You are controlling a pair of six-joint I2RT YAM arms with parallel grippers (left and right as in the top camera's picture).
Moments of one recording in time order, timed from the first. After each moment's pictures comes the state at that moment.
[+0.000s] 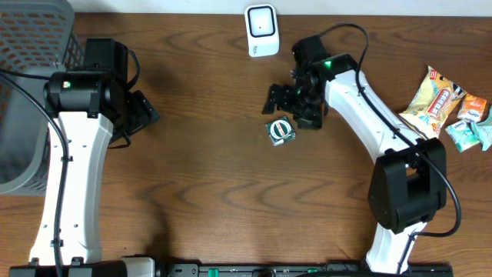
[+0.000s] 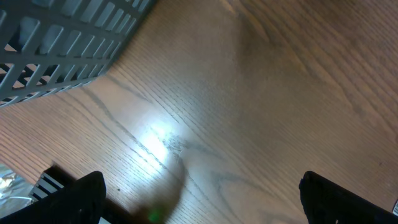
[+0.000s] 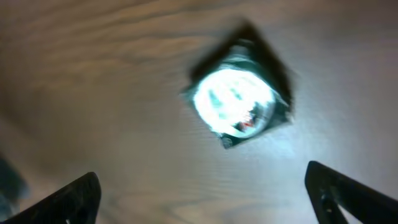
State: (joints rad) left arm -0.01 1.50 1.59 -1.45 -0.21 -0.62; right arm 0.37 1.99 1.64 -1.04 -0.31 0.72
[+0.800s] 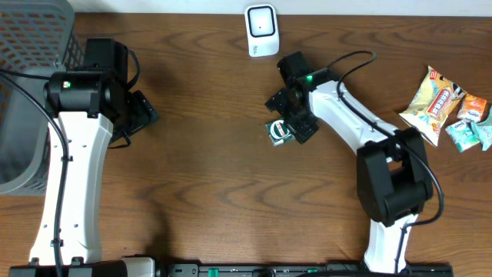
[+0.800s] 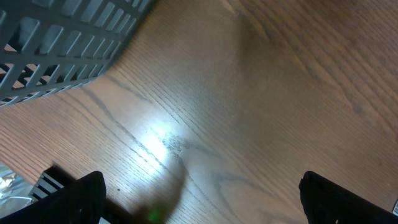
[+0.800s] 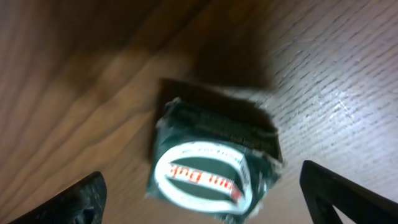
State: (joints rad) left arm -0.01 1.50 1.59 -1.45 -0.21 -0.62; right arm 0.42 2.07 1.54 -0.87 -0.11 1.27
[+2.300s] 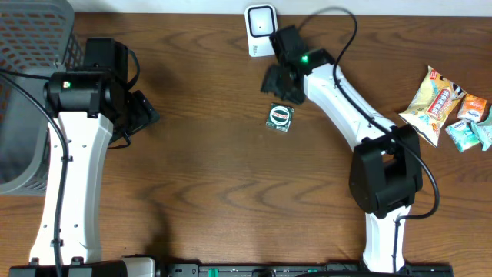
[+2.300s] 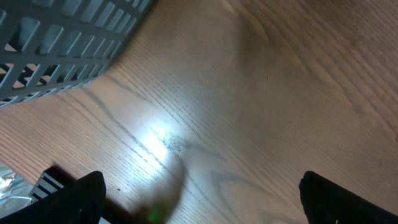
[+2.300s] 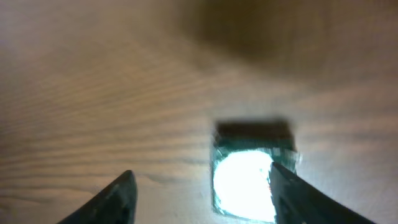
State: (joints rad) left arm -0.01 1.50 1.59 -1.45 -0.21 -0.62; right arm 0.43 2.14 1.83 -0.85 0.00 0.73
